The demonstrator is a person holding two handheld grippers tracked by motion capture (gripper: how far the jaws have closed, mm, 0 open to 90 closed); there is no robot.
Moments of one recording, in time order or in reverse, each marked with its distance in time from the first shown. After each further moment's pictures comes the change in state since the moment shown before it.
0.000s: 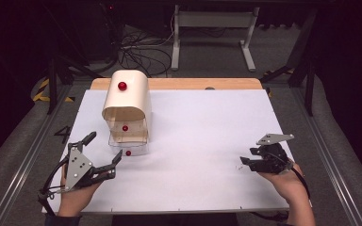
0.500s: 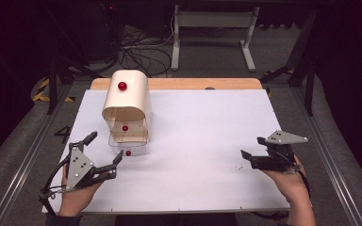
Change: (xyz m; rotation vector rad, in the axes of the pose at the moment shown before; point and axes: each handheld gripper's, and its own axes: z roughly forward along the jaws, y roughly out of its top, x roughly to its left) left arm -0.001 0.000 0.001 -0.001 -0.002 0.004; right arm -0.002 0.002 -0.017 -0.221 -0.036 0.001
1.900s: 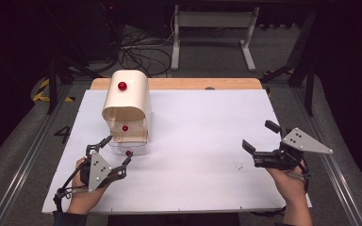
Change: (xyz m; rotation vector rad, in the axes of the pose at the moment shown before) left arm -0.021 -0.014 0.018 0.070 -0.012 0.143; right arm 0.013 0.021 -0.032 -0.476 0.011 -0.051
